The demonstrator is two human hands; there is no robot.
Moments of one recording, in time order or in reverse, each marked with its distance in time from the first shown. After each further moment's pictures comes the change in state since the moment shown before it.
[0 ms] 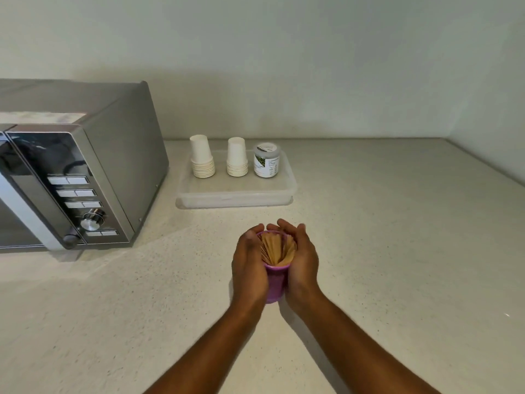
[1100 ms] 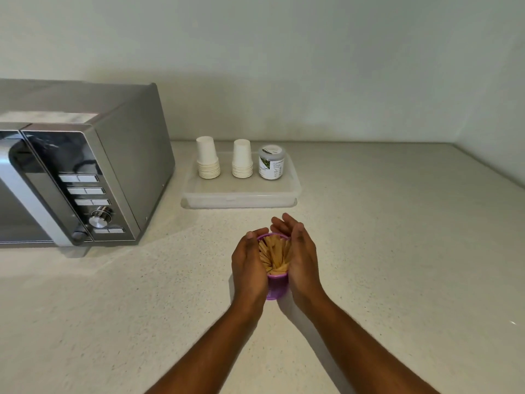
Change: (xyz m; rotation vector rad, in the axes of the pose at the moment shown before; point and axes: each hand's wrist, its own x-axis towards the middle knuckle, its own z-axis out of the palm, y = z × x) left_hand -0.002 -0.001 0.003 0.119 0.094 0.025; right_hand 0.010 -0.006 -0.006 -0.276 -0.118 -0.271
